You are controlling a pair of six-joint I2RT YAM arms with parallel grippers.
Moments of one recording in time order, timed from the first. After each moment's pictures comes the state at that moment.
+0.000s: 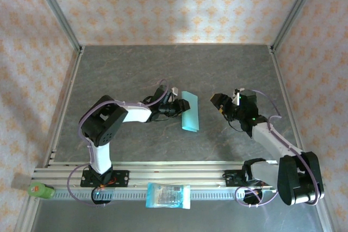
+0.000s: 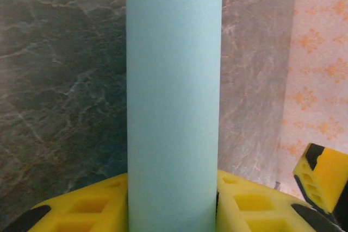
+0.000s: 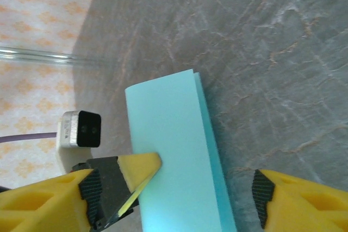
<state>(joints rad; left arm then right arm) -0.61 1.88 0.91 0.30 0.42 -1.06 0.17 1.12 0.50 -0.02 -0.46 0.94</state>
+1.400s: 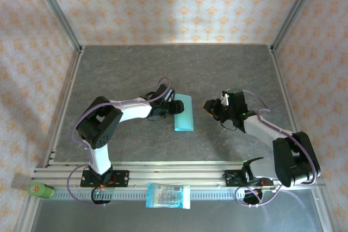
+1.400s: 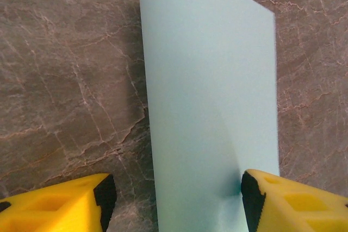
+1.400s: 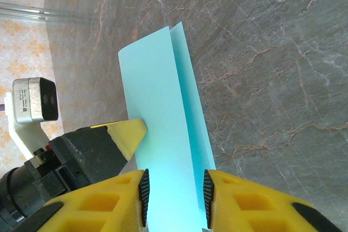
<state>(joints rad) -0.61 1.84 1.02 -0.13 0.11 -0.78 0.29 1.29 0.54 0.01 -0.49 0.94</state>
